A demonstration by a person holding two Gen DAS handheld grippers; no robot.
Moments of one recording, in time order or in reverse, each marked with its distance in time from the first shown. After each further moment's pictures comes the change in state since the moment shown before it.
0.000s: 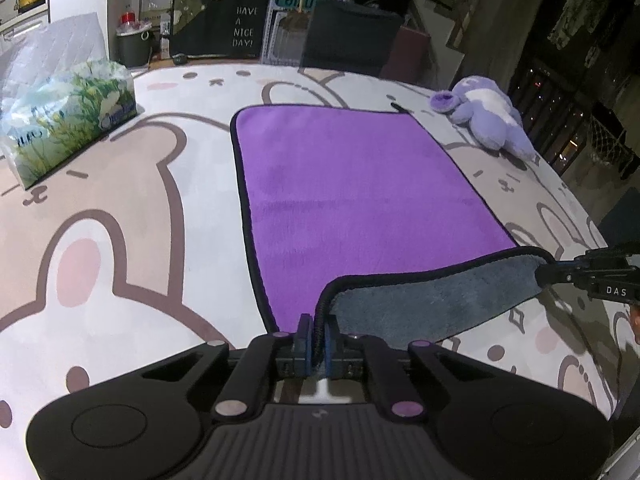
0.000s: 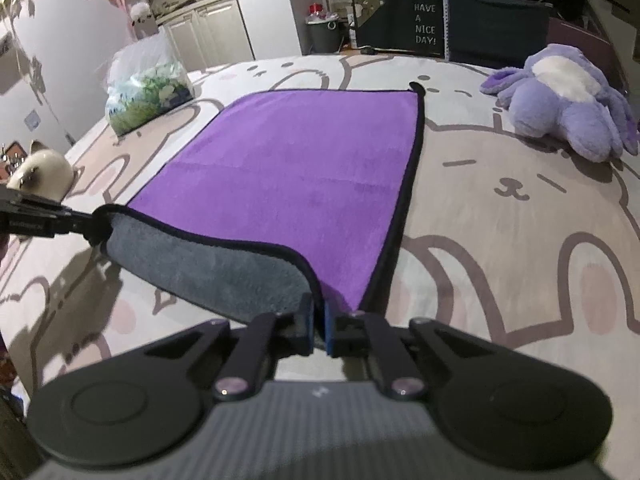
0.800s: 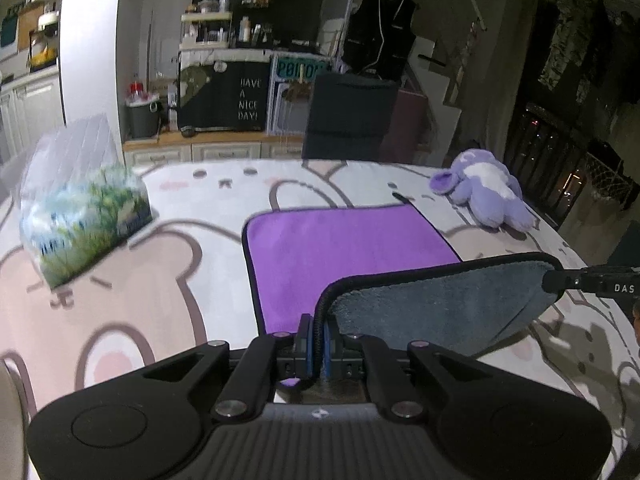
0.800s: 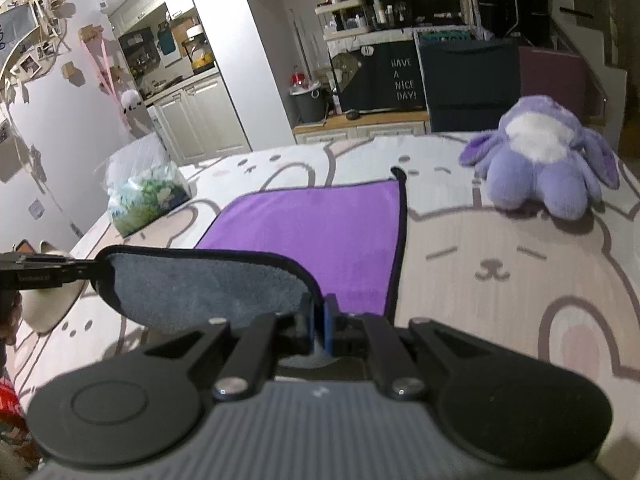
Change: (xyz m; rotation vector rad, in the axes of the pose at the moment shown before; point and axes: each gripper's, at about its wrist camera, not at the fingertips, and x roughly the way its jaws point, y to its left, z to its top) left arm -0.029 -0.007 0.053 0.053 -0.213 0.052; right arm -0.037 -0.013 0.044 0.108 -0.227 0.016
